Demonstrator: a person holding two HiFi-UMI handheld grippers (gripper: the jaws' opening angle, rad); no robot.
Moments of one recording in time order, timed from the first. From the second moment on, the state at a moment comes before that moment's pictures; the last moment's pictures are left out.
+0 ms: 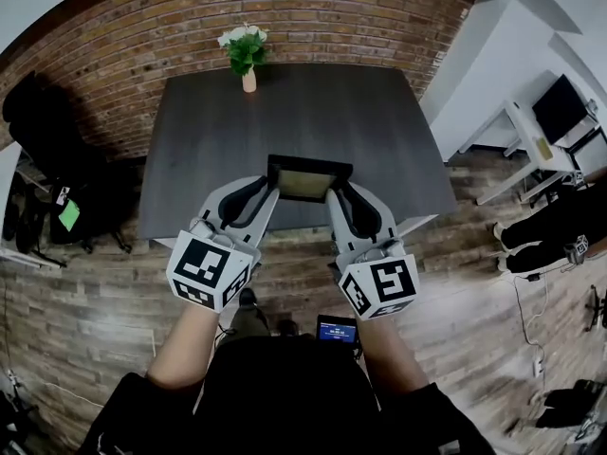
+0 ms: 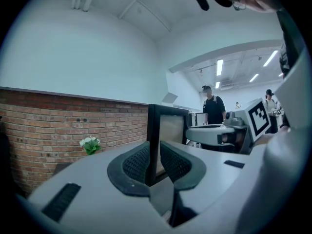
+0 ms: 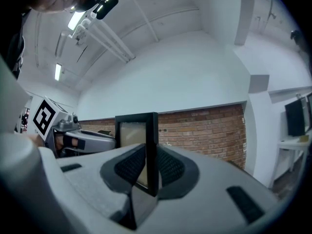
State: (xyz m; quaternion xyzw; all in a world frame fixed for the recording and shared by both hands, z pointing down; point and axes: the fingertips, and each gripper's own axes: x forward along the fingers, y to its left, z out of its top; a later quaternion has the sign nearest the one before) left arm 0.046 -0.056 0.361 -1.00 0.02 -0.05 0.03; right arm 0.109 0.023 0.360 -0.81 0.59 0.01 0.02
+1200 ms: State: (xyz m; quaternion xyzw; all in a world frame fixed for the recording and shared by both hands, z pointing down) left arm 0.026 -0.013 0.392 -1.00 0.03 -0.07 0.01; right arm 0.092 0.062 0.386 -0.80 0.60 -0.01 0.04
